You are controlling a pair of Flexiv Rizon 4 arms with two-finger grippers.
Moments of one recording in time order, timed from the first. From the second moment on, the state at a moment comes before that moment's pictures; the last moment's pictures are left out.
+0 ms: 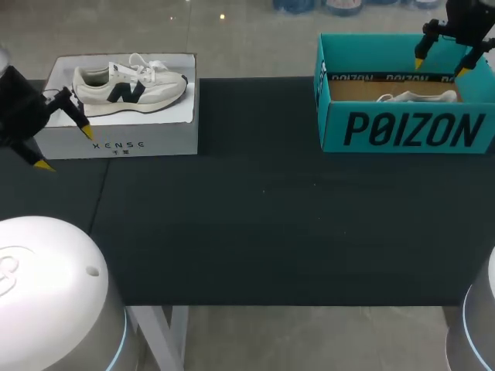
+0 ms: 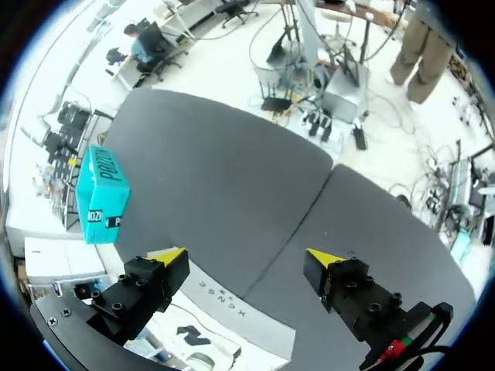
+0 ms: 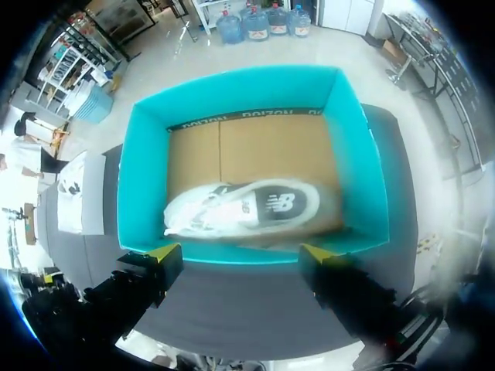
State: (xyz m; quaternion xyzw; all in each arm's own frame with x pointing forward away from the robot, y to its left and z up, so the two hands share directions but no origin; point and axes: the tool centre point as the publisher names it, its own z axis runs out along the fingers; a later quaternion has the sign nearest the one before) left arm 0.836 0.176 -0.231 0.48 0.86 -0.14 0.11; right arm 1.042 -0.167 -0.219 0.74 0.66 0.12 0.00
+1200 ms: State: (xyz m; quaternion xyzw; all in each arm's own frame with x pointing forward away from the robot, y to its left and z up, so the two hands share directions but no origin) left arm 0.908 0.225 -0.238 0.58 0.81 -0.05 0.07; right arm 1.042 -0.167 -0.219 0.74 0.66 0.12 0.00
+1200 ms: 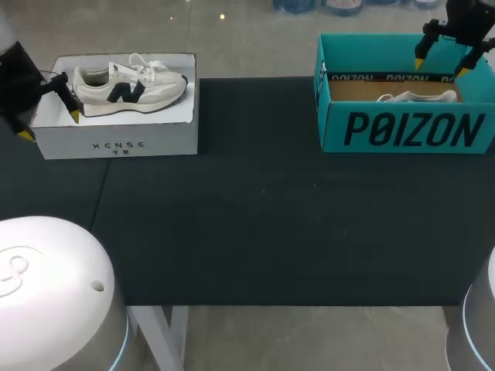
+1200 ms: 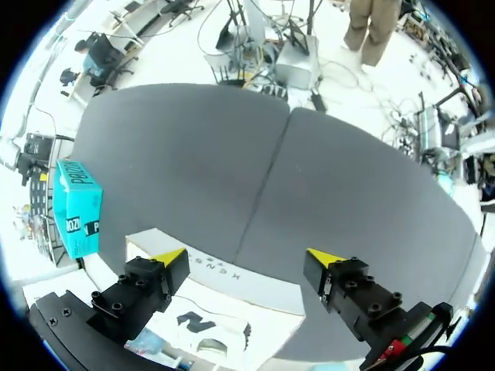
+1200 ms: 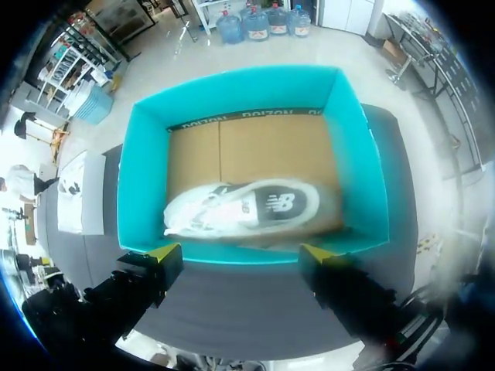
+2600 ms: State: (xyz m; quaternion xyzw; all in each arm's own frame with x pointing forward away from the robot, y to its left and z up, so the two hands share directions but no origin) left arm 1.162 0.311 -0.282 0.64 0.76 0.05 0.03; right arm 1.042 -0.167 -0.219 0.74 0.66 0.12 0.00
